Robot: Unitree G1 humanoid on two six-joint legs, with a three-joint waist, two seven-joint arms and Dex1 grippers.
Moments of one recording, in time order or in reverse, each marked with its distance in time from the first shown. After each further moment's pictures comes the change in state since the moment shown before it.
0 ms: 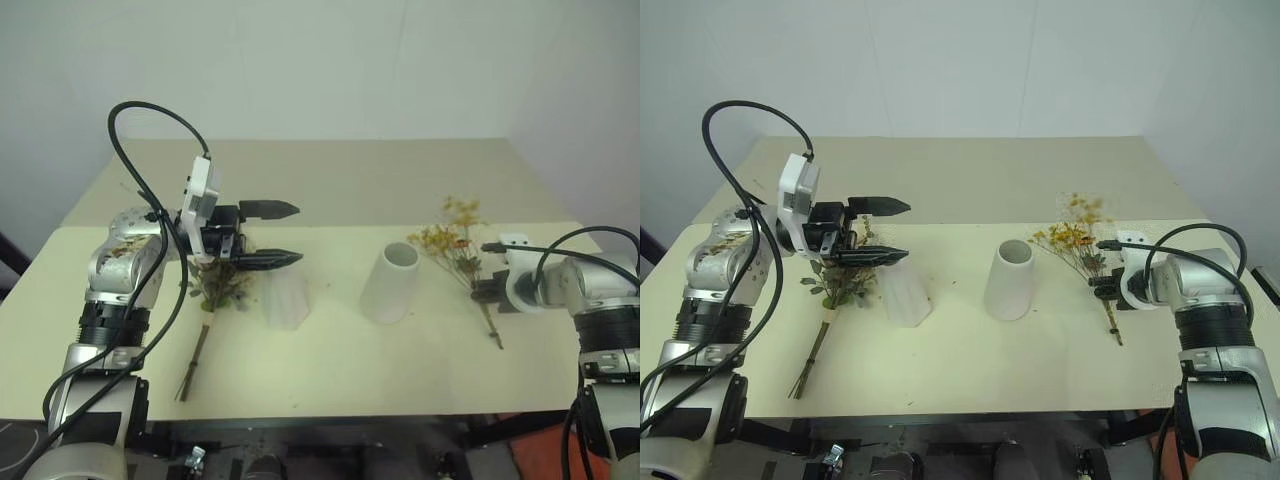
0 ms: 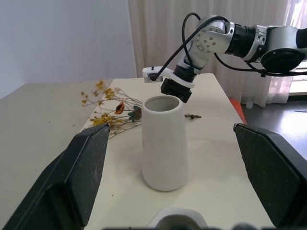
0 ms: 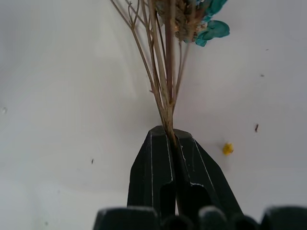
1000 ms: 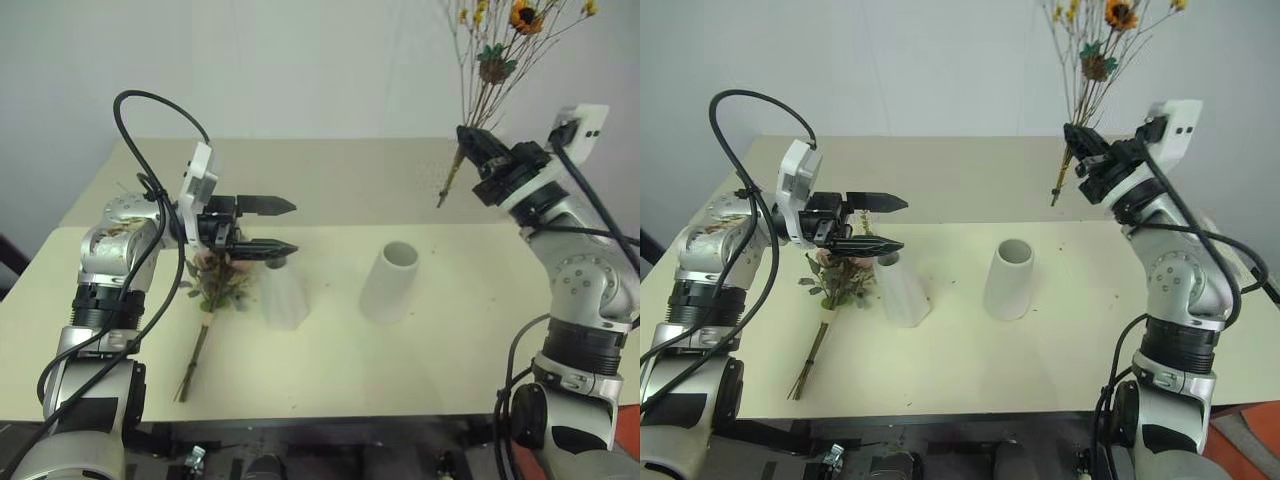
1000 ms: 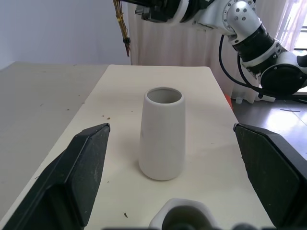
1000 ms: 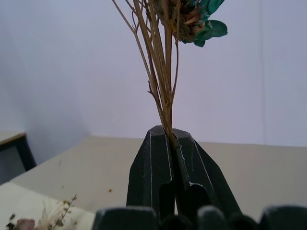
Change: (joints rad) left arm -0.084 0.029 -0.016 0.065 0.039 0.110 -0.041; right arm 0.060 0.321 -0.369 -0.519 0.297 -0.660 -0.012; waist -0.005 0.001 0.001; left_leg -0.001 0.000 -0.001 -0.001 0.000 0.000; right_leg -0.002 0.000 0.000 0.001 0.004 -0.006
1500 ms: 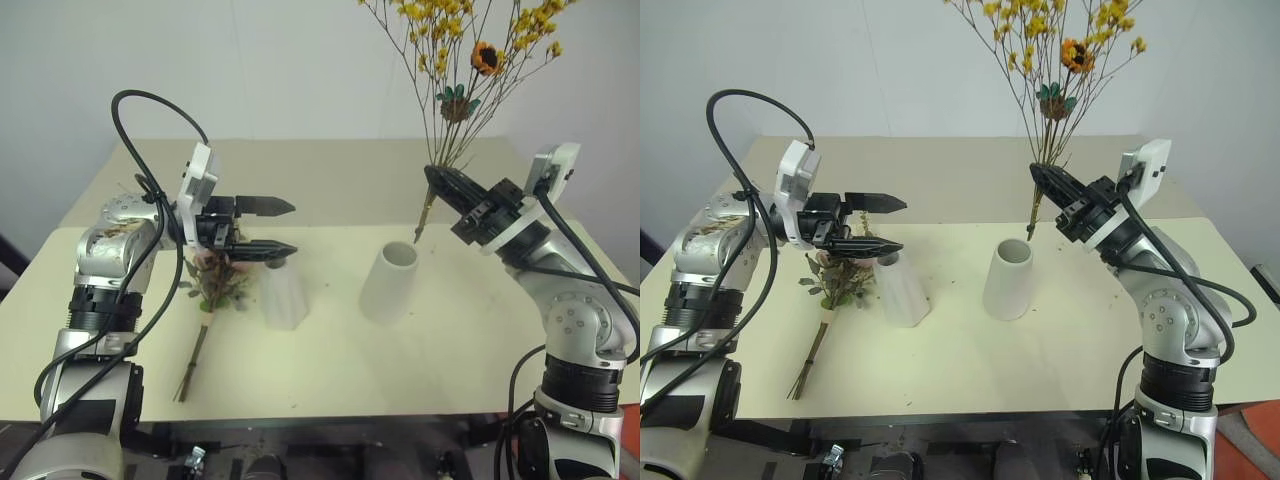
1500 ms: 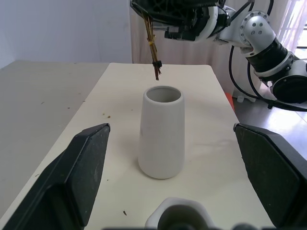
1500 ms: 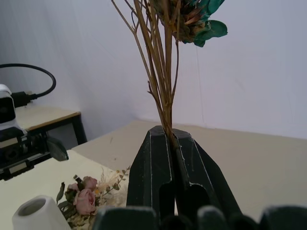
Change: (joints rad) left arm 0.012 0.007 0.005 -0.023 0.000 0.017 0.009; right arm 0.156 0.001 0.045 -0.145 0.127 0.000 0.095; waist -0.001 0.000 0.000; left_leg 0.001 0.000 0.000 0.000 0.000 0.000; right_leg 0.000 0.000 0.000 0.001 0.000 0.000
